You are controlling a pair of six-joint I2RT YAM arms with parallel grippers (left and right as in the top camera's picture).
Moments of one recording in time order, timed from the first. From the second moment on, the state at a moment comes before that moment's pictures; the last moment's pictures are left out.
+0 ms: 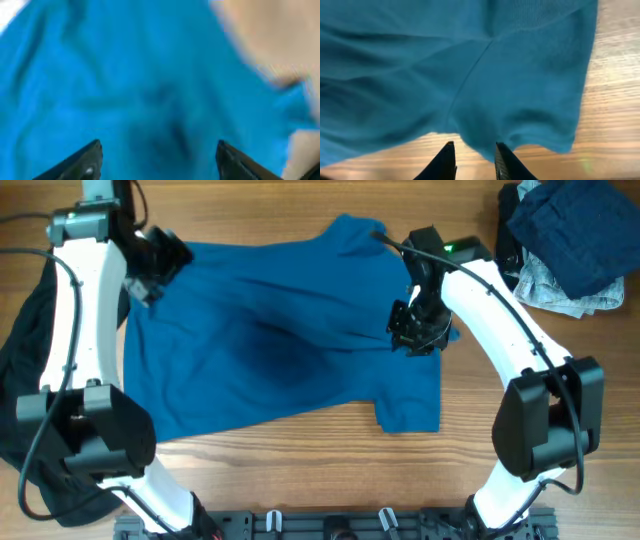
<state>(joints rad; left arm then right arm) 0.10 1.90 1.83 -1.24 0.15 -0.69 0.28 1.90 1.52 -1.27 -0.19 0.56</state>
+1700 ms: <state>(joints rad) -0.08 1.91 1.06 -1.25 0.21 -0.75 0.00 1.87 1.07 -0.96 -0.22 0.72</state>
